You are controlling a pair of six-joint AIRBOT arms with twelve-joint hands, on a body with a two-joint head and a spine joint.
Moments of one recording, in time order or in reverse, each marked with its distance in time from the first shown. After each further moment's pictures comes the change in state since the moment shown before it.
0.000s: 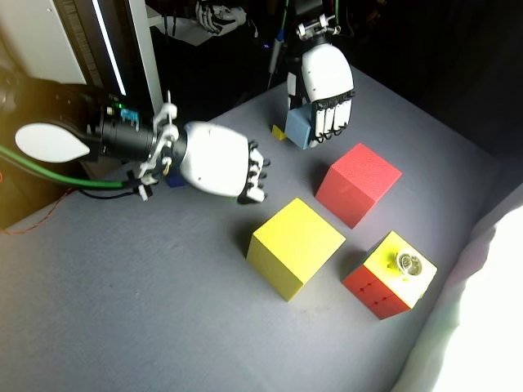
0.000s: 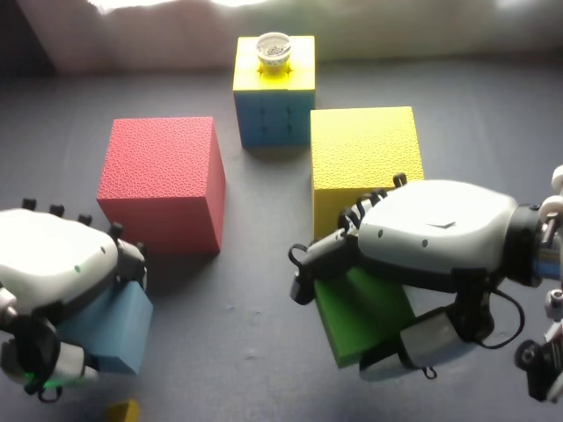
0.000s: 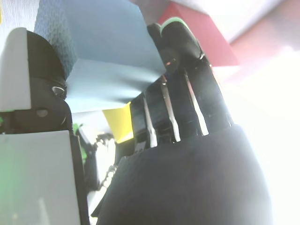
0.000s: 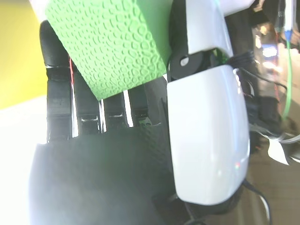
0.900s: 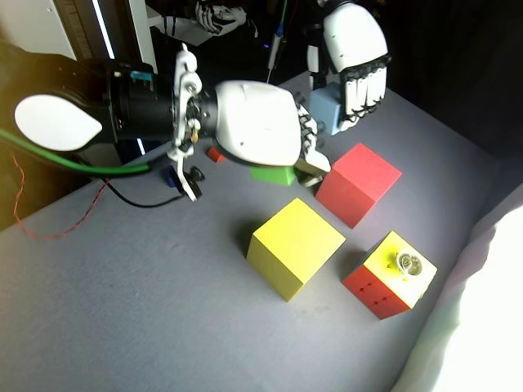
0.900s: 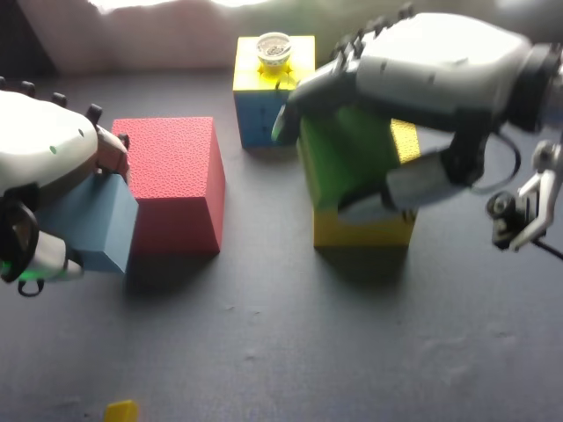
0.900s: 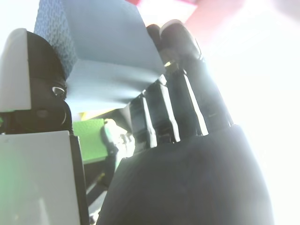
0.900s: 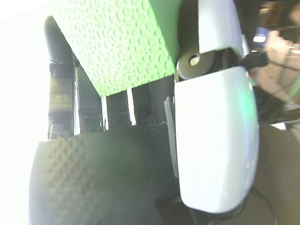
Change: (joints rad) left arm -0.361 0.036 0.045 -0.399 0.026 0.539; right arm 0.200 -0.034 0.162 0.019 0.072 -0.044
